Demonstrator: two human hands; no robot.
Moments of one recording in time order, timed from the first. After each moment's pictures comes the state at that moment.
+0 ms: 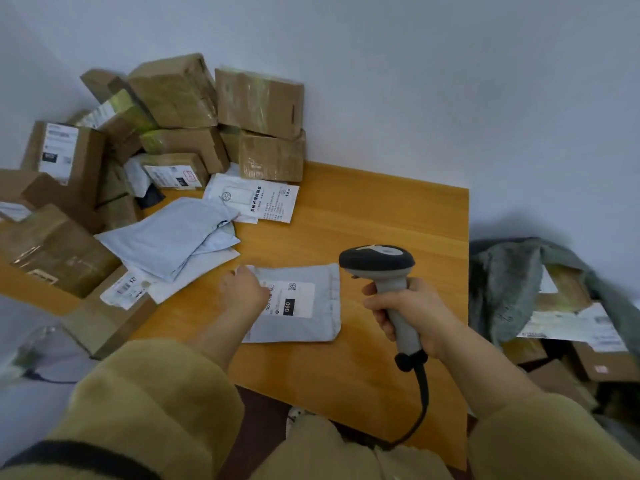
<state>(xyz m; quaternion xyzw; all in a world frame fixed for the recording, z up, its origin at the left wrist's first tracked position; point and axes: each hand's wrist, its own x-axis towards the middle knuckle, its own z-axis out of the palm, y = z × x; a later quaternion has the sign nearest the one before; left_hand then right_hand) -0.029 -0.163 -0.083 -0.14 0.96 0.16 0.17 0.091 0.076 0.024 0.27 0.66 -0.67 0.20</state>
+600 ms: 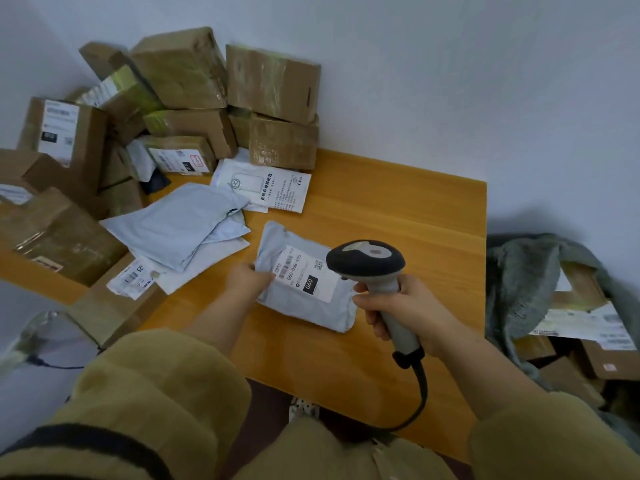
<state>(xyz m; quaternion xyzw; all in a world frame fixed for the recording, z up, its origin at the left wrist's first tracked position) -0.047 -0.184 -0.088 -0.23 0.87 0.40 0.19 0.078 0.042 0.022 0.20 0.70 -0.64 0.22</state>
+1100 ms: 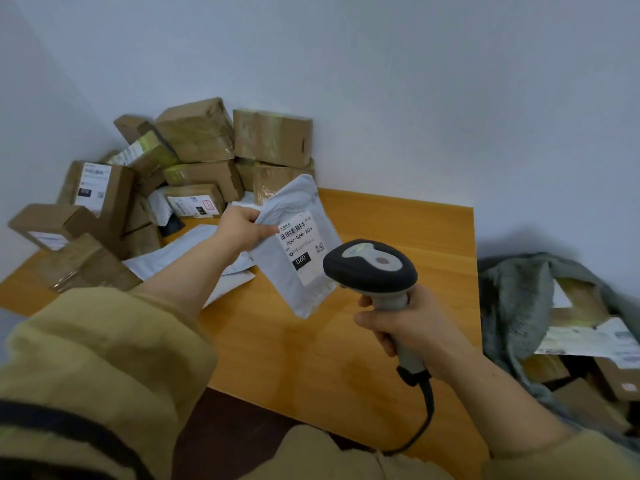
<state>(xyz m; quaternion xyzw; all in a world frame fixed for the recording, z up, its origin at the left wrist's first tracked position) -0.088 -0.161 0.057 -0.03 0.90 0.42 0.09 0.113 0.048 0.068 0.14 0.74 -0.65 0.13</state>
